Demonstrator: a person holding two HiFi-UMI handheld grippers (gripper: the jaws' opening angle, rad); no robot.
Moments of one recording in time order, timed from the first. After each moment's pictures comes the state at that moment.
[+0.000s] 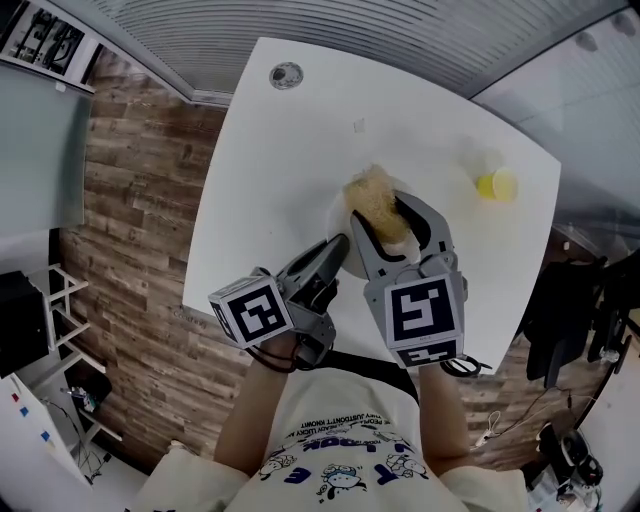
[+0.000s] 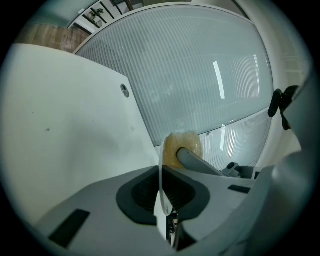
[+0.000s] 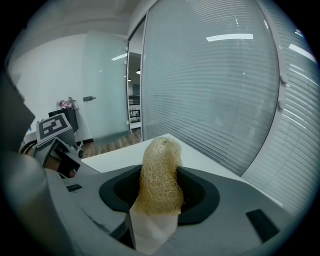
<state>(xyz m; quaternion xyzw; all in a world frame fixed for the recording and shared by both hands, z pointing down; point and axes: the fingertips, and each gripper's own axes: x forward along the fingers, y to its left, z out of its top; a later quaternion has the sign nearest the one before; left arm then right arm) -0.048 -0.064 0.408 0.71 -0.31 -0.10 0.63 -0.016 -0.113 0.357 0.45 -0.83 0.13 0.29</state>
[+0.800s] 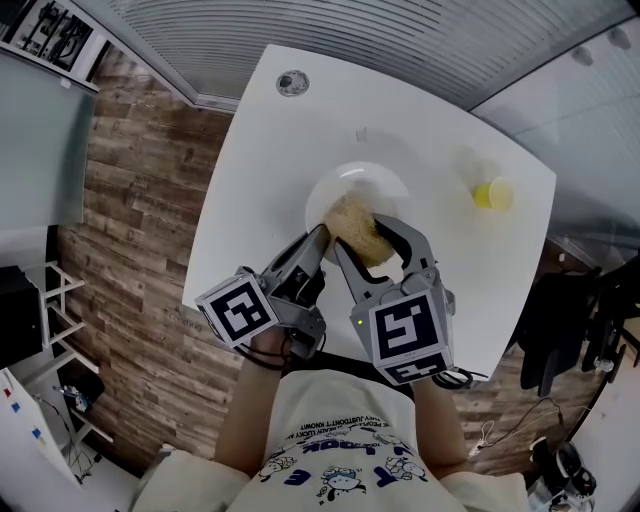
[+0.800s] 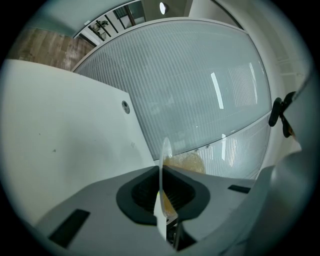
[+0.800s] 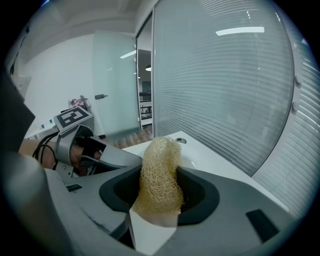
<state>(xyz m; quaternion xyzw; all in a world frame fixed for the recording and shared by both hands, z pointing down) -0.076 -0.084 0.383 0.71 -0.35 -0.15 0.60 -0.043 -0.082 0.354 0.39 -0.85 0.14 0.31</state>
